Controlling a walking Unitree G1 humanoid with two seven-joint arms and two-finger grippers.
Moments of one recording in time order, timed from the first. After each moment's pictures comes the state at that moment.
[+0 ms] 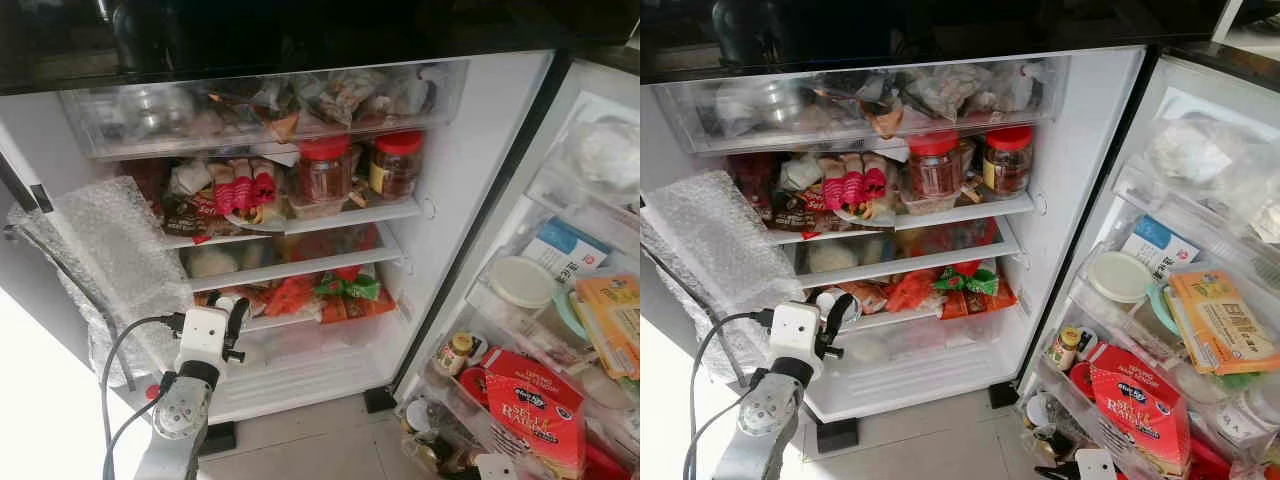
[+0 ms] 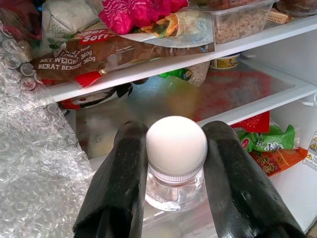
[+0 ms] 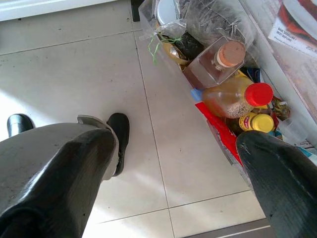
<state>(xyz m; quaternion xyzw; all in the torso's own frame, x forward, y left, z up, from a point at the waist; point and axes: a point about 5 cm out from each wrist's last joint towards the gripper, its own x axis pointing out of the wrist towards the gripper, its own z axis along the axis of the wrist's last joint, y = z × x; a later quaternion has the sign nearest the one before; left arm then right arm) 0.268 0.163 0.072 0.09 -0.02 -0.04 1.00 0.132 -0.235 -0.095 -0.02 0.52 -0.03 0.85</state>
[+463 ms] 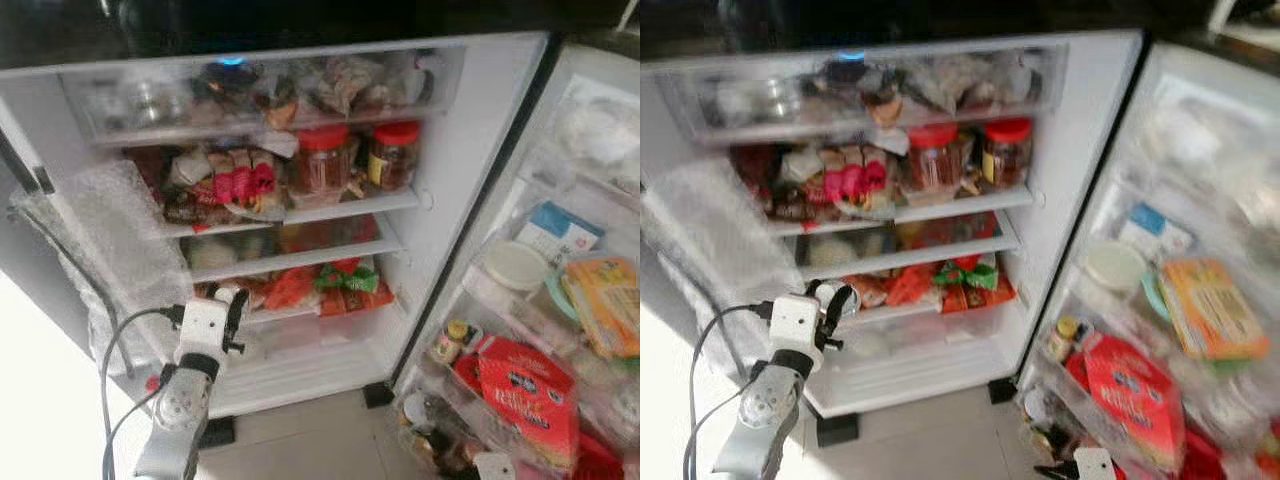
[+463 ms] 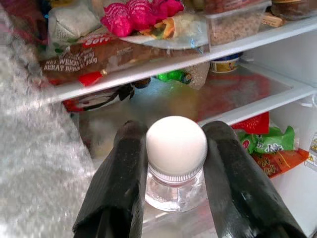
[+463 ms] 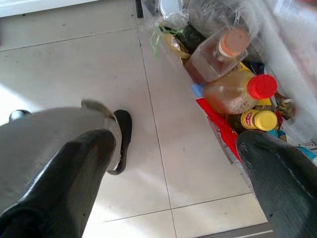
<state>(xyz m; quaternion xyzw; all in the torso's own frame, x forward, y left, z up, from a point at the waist) 0.274 0.163 0.080 0.09 -0.03 -0.04 0.99 0.133 -0.234 -0.095 -0.01 0.52 -0.02 0.86</state>
